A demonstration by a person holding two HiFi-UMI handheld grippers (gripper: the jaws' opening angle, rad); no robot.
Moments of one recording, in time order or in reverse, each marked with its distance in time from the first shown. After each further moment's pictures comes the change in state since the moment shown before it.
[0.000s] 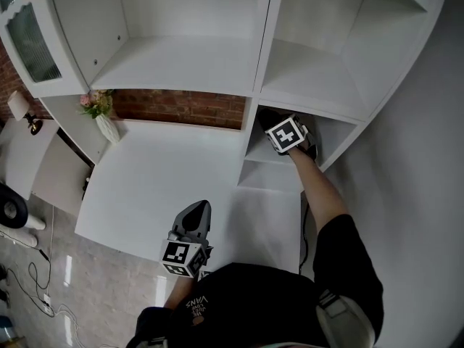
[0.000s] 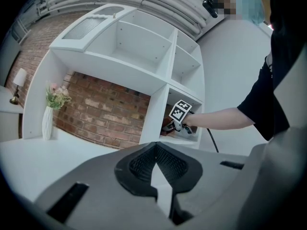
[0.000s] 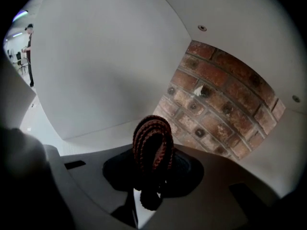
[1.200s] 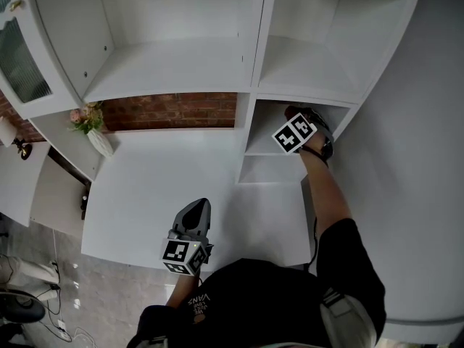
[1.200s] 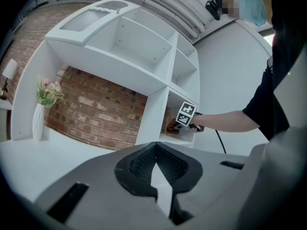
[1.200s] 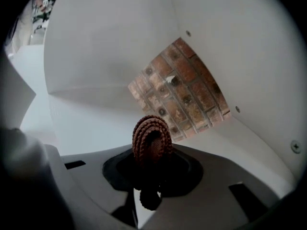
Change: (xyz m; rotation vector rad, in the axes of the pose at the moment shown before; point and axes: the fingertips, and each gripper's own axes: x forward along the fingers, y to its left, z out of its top) left arm -0.006 0.023 0.007 -0.007 0.007 -0.122; right arm -0.062 -0.055 -0.042 -0.180 0.227 -0.421
